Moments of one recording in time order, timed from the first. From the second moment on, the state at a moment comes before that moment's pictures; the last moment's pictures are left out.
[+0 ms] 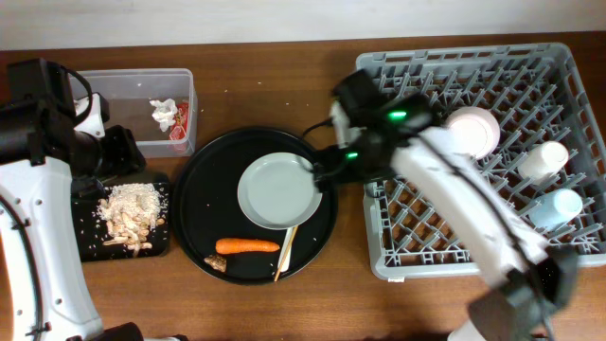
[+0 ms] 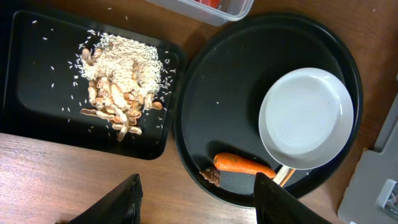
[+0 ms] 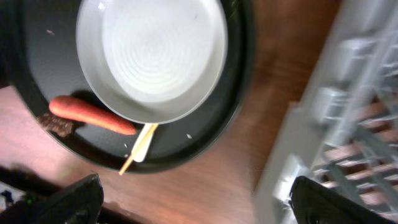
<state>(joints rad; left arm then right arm) 0.23 1.57 1.83 -1.55 0.12 -0.13 0.53 1.79 1.70 -1.27 -0.18 0.33</state>
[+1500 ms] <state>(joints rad) 0.23 1.57 1.83 -1.54 0.13 -0.13 0.29 2.06 1.85 -1.34 1.04 0.56</state>
